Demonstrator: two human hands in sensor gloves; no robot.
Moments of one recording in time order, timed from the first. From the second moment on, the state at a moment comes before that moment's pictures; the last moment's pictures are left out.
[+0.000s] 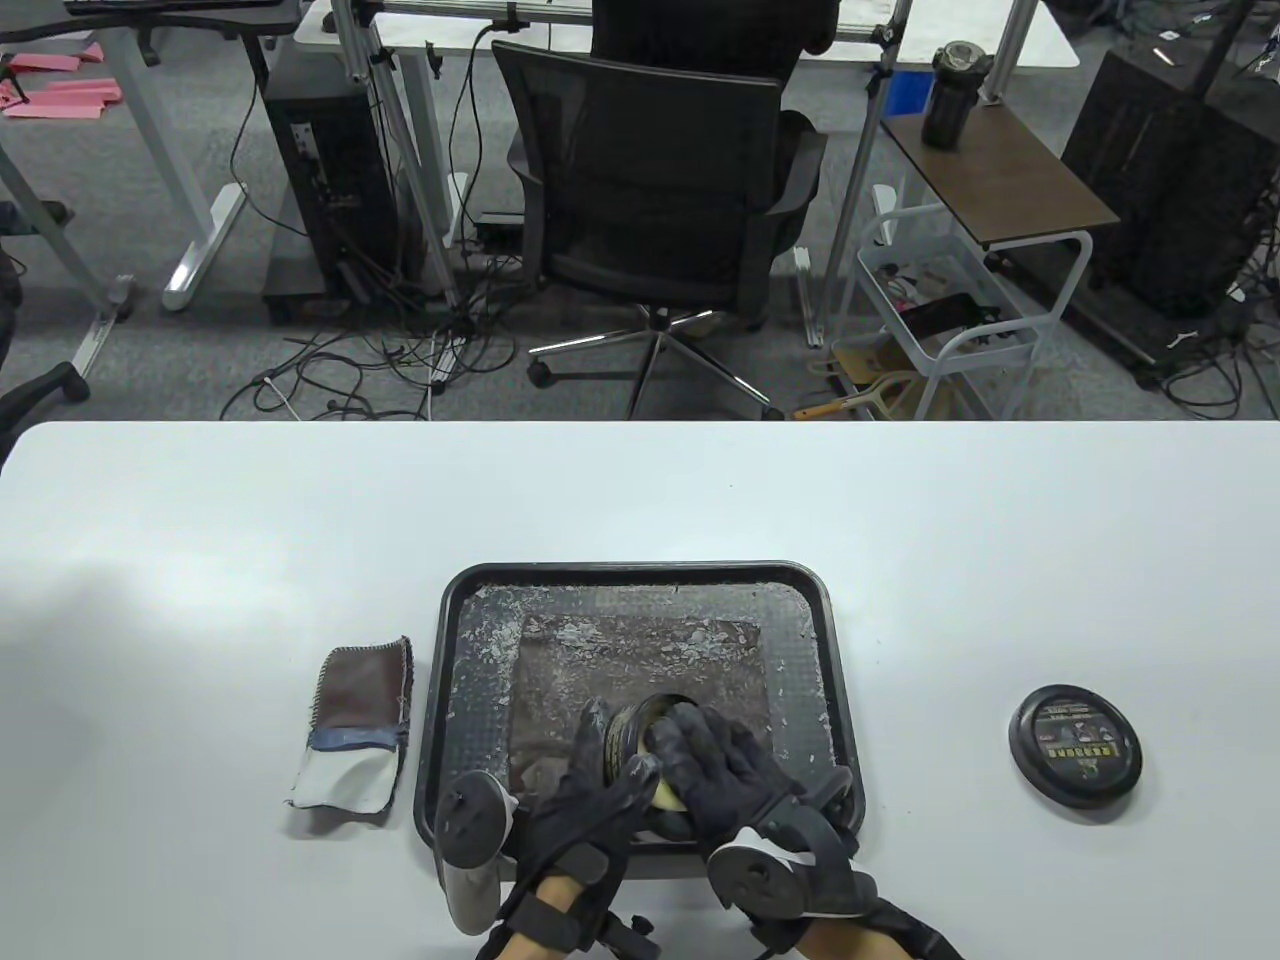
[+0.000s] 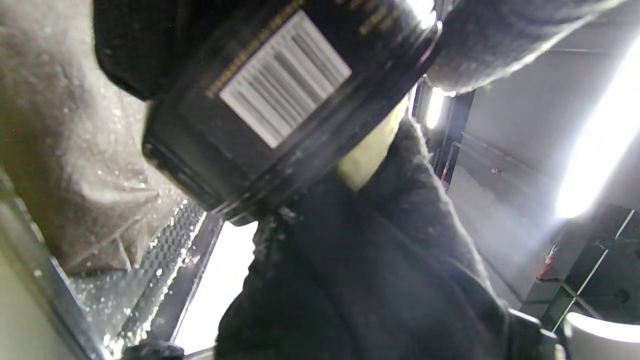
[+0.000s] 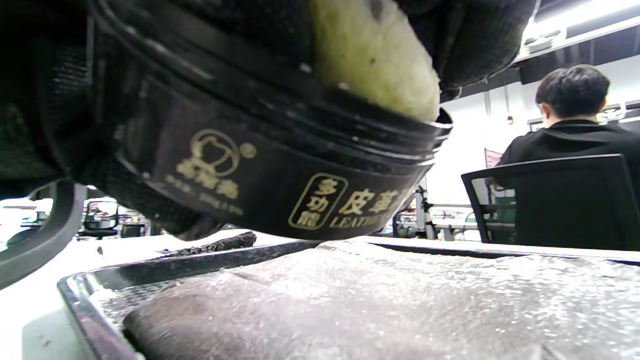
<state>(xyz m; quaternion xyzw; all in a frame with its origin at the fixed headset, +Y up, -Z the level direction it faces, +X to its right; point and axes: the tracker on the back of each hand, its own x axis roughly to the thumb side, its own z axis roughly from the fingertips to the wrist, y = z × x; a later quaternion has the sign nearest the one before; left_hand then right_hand) -0.101 -0.773 -0.240 -0.04 -0.12 0.71 0.69 0.089 -0.711 -0.237 0.35 -0.21 0.90 0.12</state>
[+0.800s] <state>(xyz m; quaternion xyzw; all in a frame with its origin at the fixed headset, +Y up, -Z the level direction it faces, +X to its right) -0.125 -0.770 -0.253 -0.08 -0.13 0.68 0.72 0.069 -0.709 -0.221 0.47 -0.23 0.85 0.07</state>
